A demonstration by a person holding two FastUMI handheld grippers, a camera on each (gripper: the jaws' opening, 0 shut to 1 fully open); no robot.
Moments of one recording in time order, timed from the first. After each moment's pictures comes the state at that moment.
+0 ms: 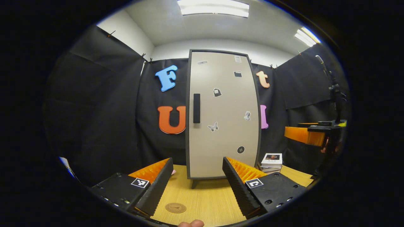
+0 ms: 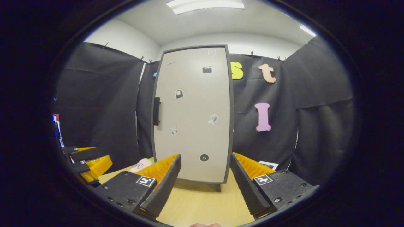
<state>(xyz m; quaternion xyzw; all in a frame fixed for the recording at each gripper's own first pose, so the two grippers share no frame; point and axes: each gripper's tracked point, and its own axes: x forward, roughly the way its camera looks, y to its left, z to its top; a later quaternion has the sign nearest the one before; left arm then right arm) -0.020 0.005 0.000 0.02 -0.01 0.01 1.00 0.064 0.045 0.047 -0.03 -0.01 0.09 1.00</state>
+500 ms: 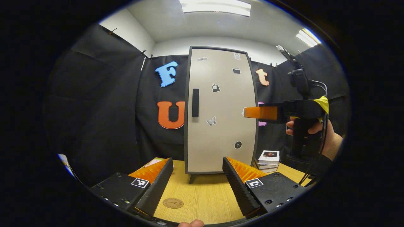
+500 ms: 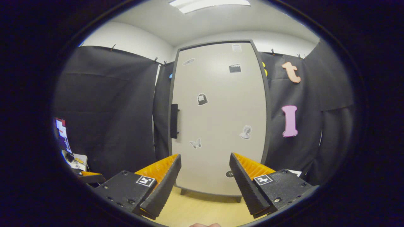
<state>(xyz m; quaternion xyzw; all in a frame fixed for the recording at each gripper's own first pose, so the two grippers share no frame) -0.035 0.003 -0.016 0.01 0.01 0.01 1.00 0.136 0.131 0.087 -0.03 -0.01 0.18 0.98</state>
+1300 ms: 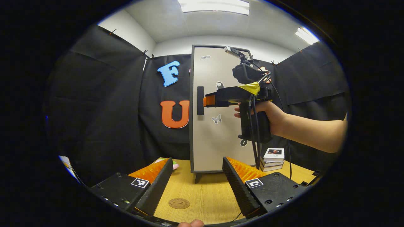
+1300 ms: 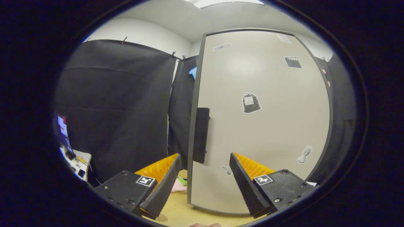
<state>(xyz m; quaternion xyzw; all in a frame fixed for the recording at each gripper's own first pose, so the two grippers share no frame) -0.033 0.027 -0.022 0.03 0.01 0.03 1.00 0.245 0.260 0.109 -0.07 -0.01 0.24 0.97</state>
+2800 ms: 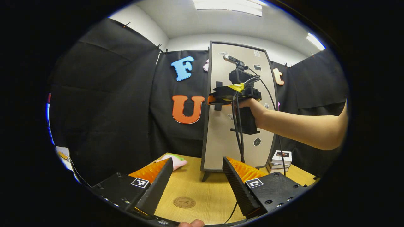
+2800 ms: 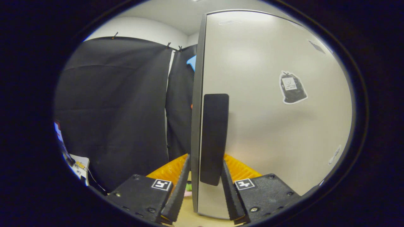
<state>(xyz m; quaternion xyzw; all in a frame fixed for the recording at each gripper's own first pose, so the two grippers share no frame) -0.029 0.064 -0.037 -0.02 0.02 0.06 1.00 0.318 0.309 0.102 -0.06 0.03 0.24 0.97</state>
